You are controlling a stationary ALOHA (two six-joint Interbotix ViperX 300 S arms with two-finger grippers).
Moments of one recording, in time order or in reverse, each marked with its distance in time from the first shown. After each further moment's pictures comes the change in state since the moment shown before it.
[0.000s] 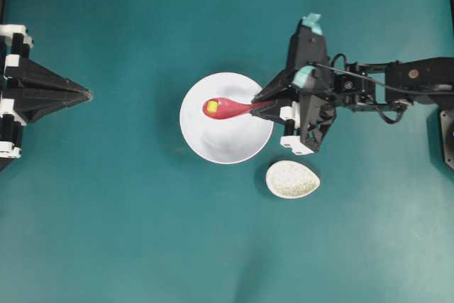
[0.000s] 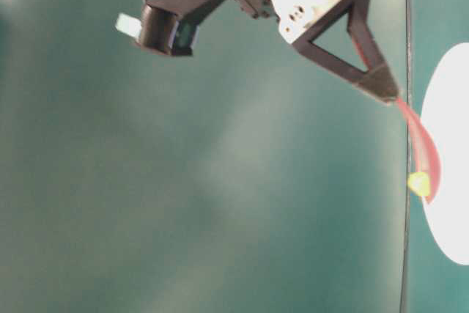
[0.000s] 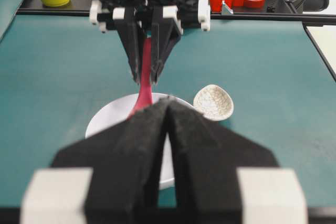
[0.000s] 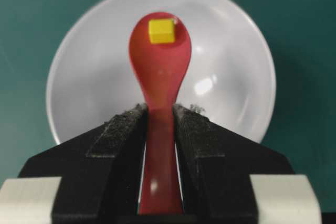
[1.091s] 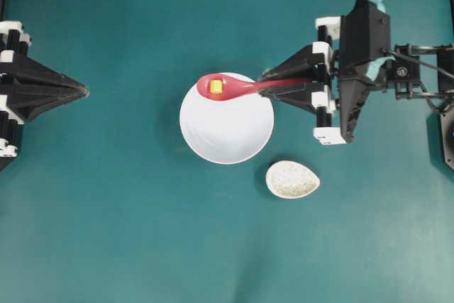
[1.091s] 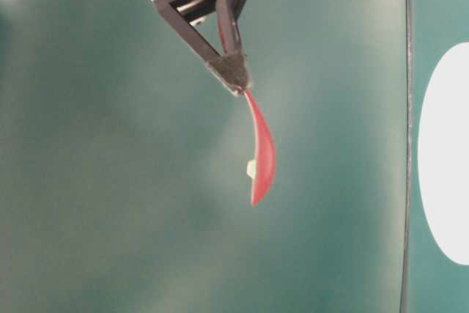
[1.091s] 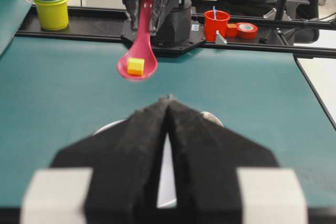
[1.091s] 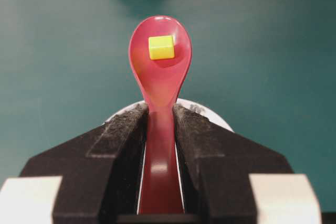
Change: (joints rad) left arm 0.000 -0.005 0.000 -0.002 -0.072 -0.044; right arm -0.006 -0.236 0.014 -0.166 -0.029 -0.002
